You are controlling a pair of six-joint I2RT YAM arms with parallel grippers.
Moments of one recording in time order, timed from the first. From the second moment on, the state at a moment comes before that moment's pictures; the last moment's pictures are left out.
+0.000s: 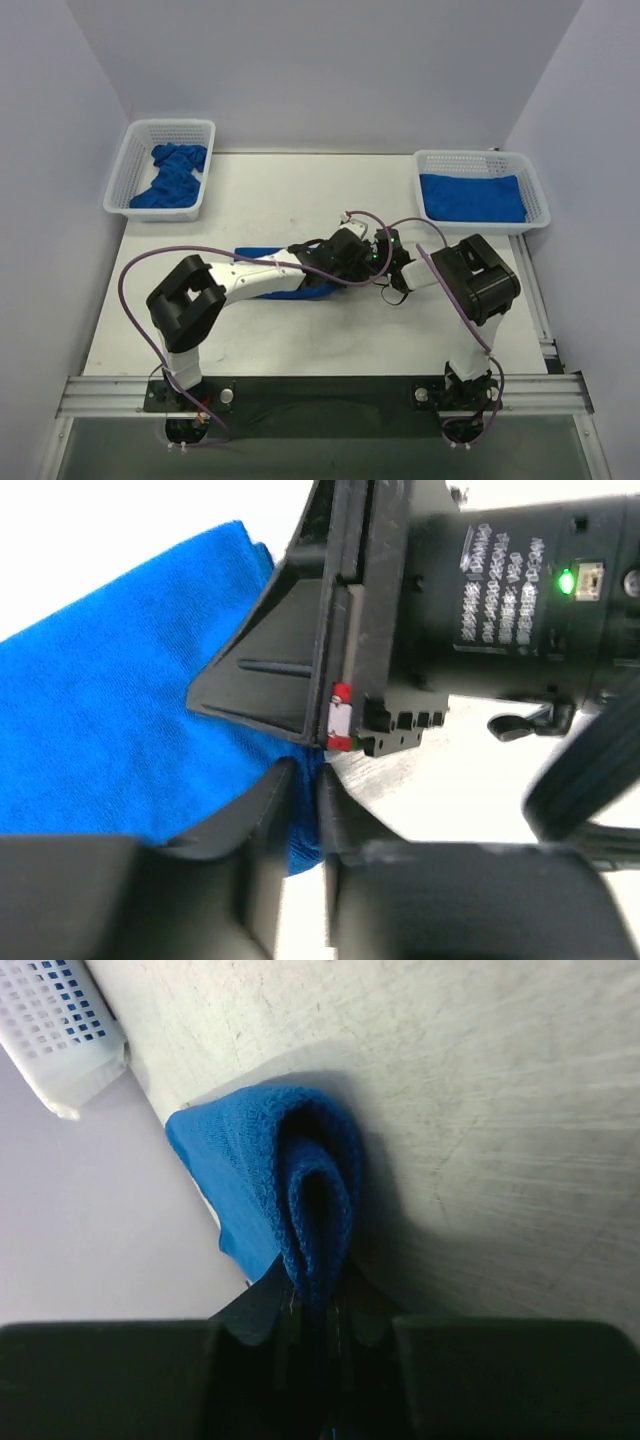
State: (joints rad) left arm -0.98 1.83 1.27 -0.33 -0.28 -0.43; right arm 0.45 1.89 0.65 0.57 -0.45 1.31
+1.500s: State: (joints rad) left arm -0.57 1.00 0.66 -0.37 -0.36 -0.38; right arm -0.06 1.92 1.84 -0.76 -0.15 0.00
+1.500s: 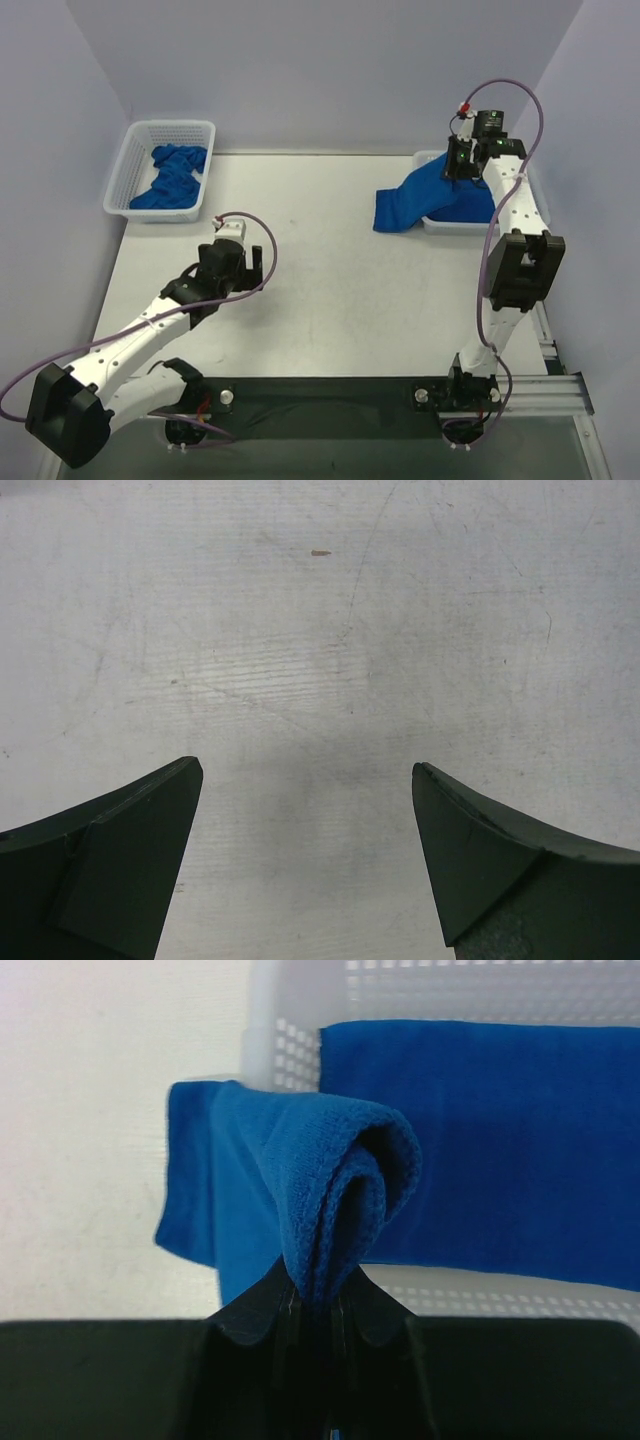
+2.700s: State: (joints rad) left arm -0.57 1.11 0.65 -0.37 -0.36 -0.38; right arm -0.22 2.09 1.99 -0.73 -0.03 -0.19
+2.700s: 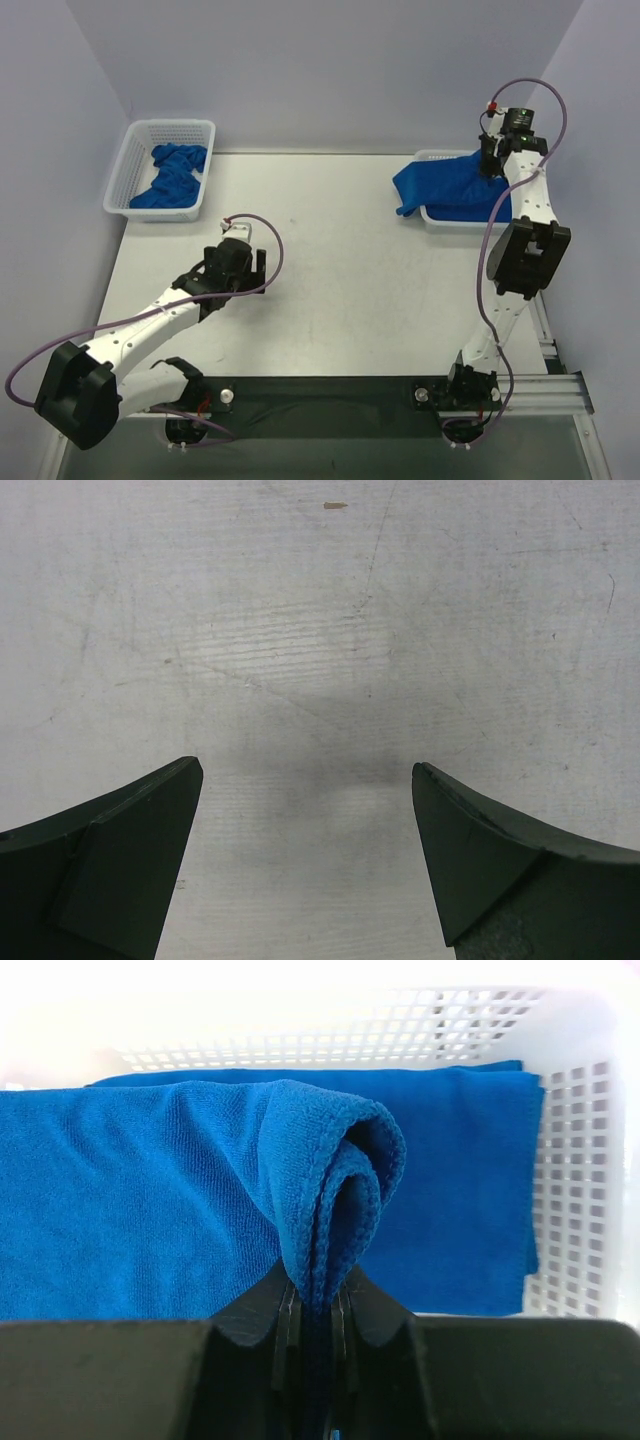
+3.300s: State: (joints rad) left arm -0.57 1.13 0.65 -0.37 -0.36 -0.38; right arm -0.26 2.09 1.99 -0.66 0.06 -0.22
